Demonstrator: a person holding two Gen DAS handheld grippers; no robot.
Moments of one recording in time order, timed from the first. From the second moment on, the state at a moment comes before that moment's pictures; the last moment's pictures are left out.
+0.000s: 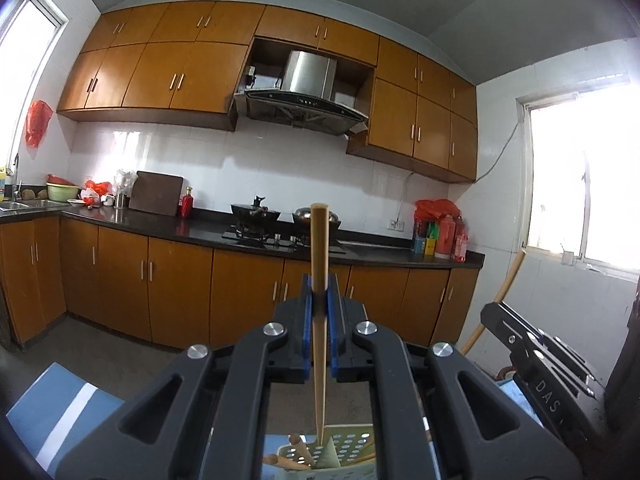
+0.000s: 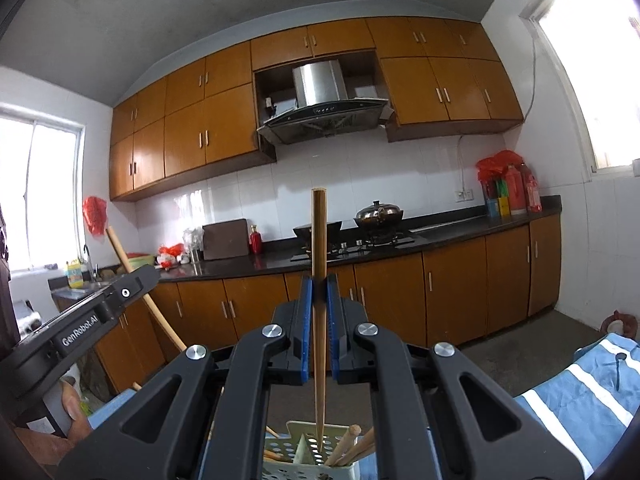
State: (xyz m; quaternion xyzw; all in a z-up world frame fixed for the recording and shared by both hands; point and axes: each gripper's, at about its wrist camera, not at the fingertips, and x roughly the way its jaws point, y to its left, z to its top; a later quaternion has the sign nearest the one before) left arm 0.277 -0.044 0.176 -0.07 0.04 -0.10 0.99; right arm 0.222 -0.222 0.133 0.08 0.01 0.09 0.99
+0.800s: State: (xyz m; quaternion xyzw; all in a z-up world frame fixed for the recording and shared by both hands) left arm 0.222 0.015 0.165 -0.09 0.06 -0.07 0.99; right arm 0.166 -0.232 0.145 0.05 0.03 0.09 0.99
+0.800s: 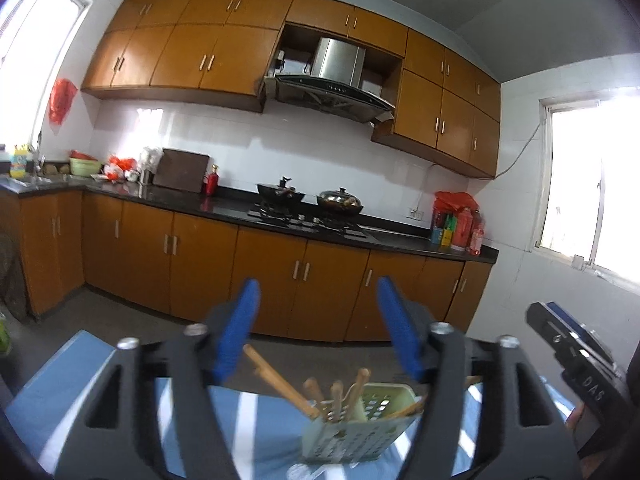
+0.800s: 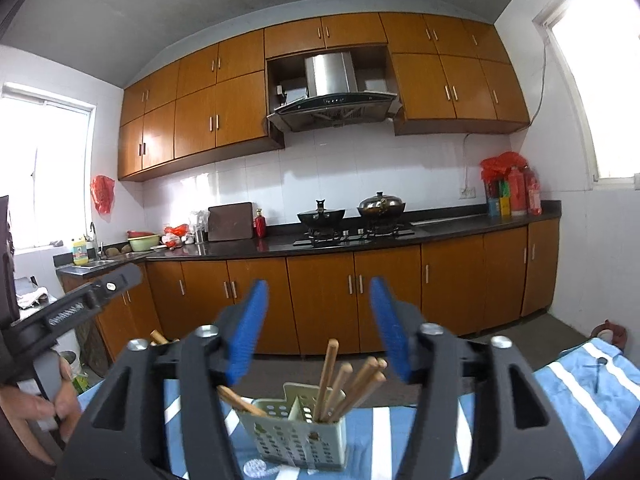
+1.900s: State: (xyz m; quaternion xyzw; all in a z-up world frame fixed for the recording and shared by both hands) left arm 0.004 0.016 0.030 0.01 0.16 0.00 0.99; right arm 0.002 -0.207 0.021 0.00 0.17 0.06 0.98
